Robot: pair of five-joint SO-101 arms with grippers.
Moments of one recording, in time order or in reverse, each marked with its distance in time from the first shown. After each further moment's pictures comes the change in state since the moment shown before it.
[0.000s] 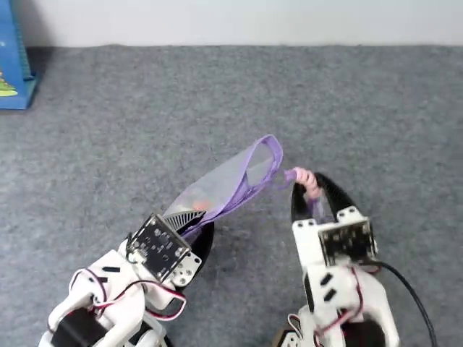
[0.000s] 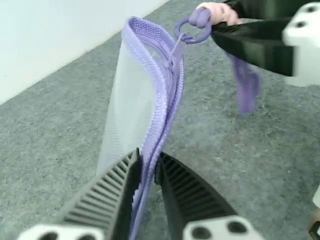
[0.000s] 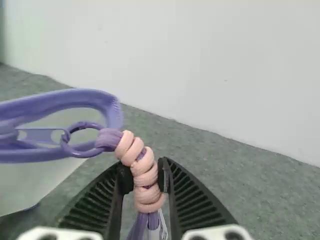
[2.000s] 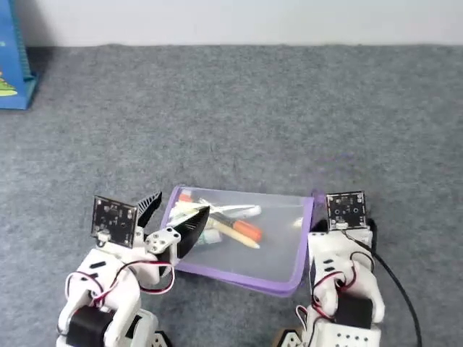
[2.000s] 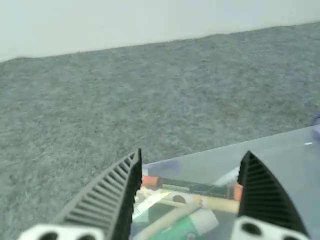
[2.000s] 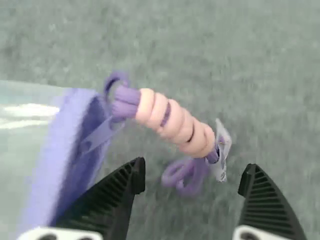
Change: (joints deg) left arm -19.3 -9.6 16.8 -9.5 11.7; right arm 12.2 1.0 19.0 13.7 -1.3
